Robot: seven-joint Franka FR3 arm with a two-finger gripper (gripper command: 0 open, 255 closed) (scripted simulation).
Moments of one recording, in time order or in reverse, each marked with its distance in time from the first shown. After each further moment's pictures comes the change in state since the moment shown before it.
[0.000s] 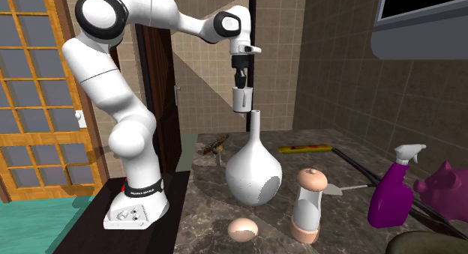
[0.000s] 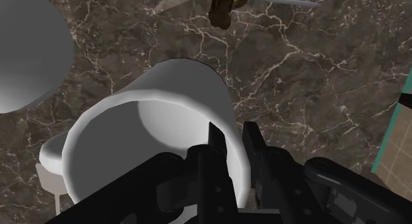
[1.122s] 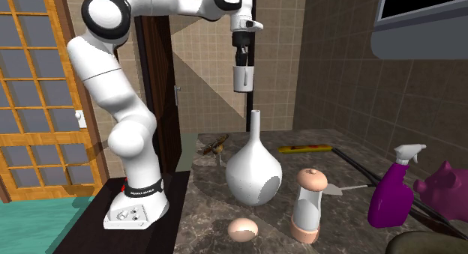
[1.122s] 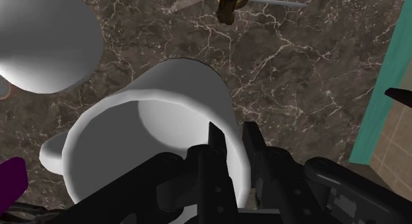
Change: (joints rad) arm -0.015 0.047 -0.016 0.267 -0.021 -0.222 -0.012
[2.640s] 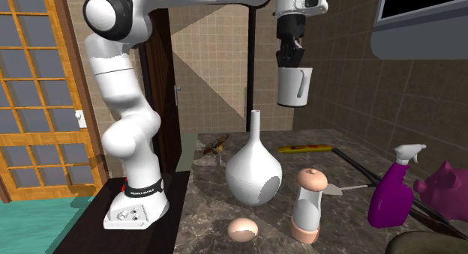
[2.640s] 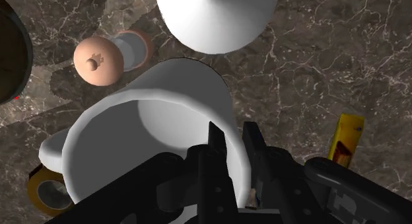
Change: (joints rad) arm -0.189 0.156 -0.356 0.134 -0.119 0.041 -0.535
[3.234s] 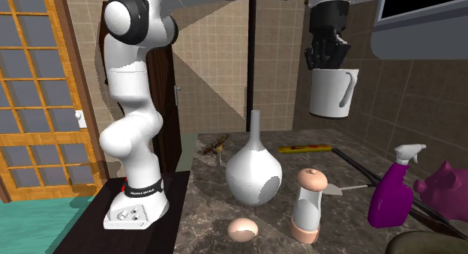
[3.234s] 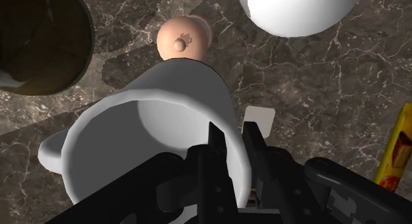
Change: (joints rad) arm -0.092 0.210 -0.118 0.239 0.012 -0.016 -0.210
